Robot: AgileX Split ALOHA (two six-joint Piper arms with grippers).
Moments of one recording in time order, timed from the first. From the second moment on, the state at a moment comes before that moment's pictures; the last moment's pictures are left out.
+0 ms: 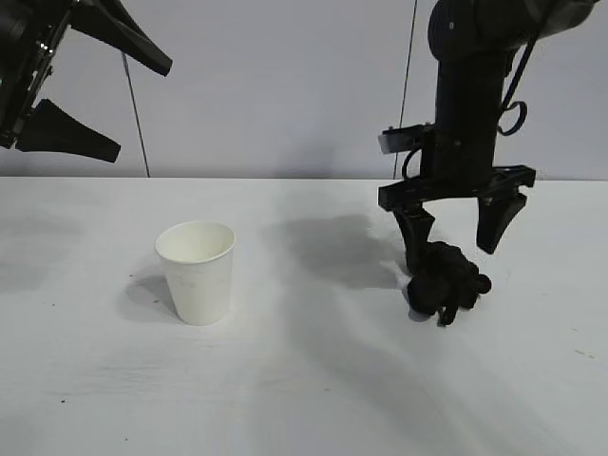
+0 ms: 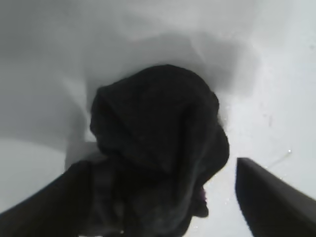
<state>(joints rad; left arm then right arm) -0.02 1.83 -1.31 -1.08 1.13 0.50 0.25 2.23 -1.82 -0.06 1.21 -0.03</state>
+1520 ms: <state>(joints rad) -0.01 1.83 -1.32 -0.99 1.11 0.50 0.21 2.10 -1.82 0.98 1.21 -0.36</state>
